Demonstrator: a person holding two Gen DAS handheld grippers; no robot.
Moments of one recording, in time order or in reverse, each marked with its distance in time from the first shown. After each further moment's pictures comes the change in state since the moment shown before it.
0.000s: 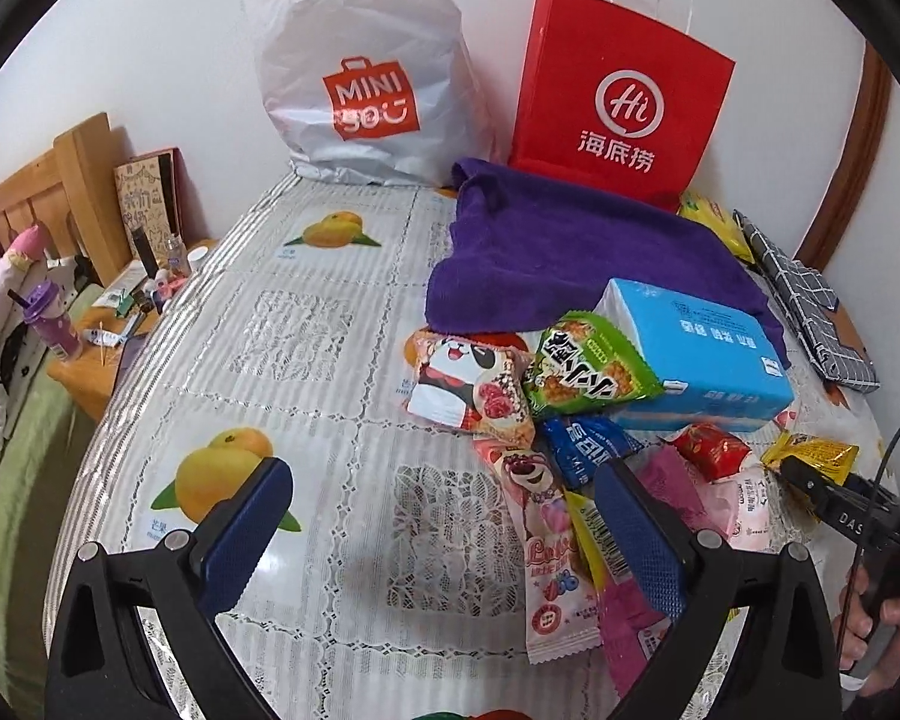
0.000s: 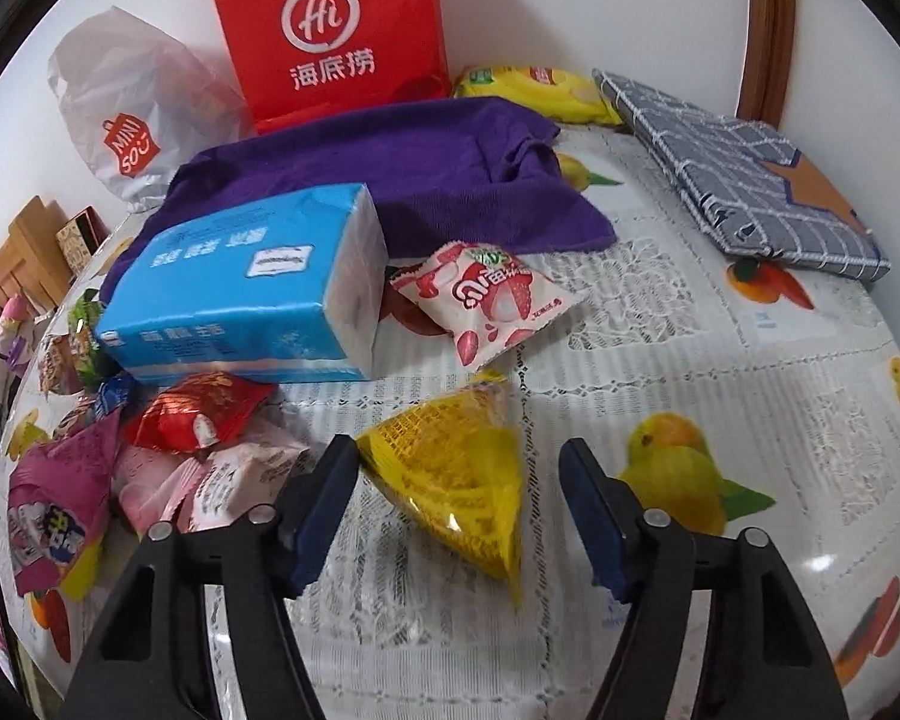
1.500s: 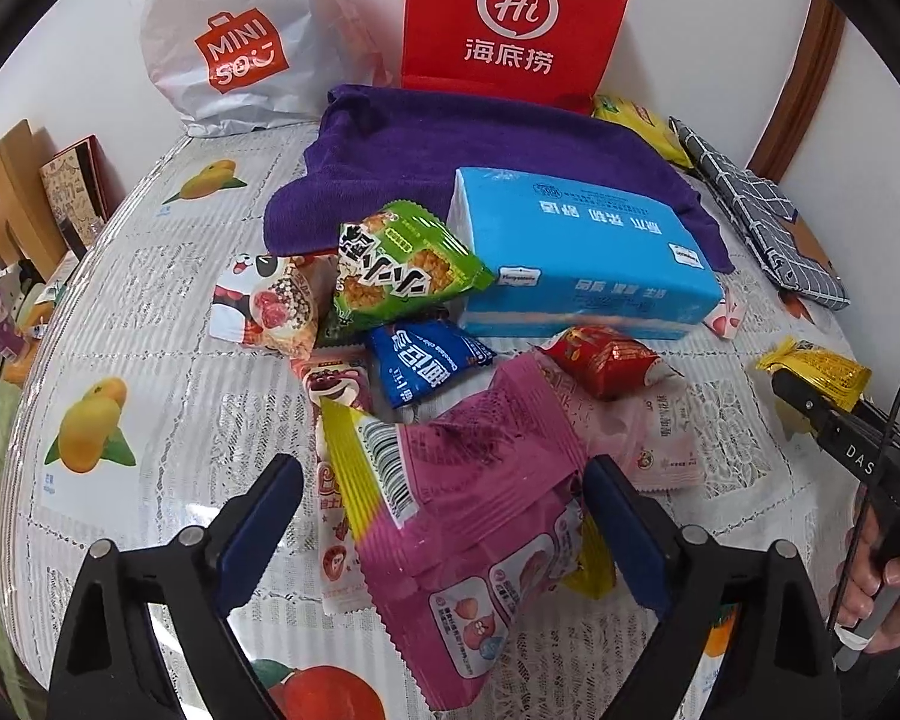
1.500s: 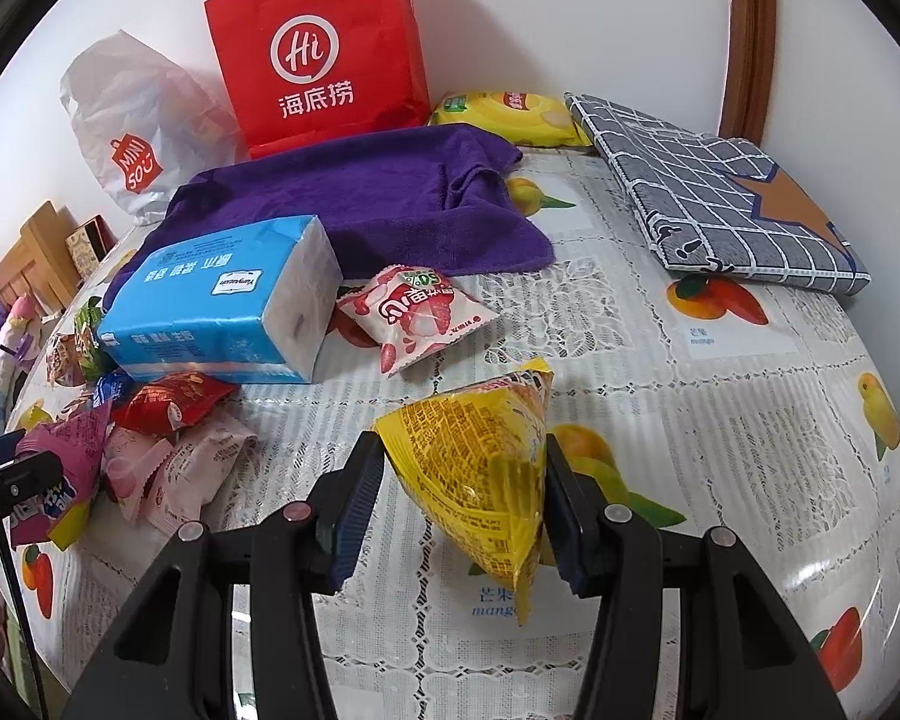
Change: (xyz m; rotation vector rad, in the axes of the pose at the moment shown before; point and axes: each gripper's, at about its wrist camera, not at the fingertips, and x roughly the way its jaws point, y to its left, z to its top) left arm 0.016 -0.077 -0.024 0.114 0.156 -0.073; right arm -0.030 -0.039 -0.004 -0.038 -0.067 0.001
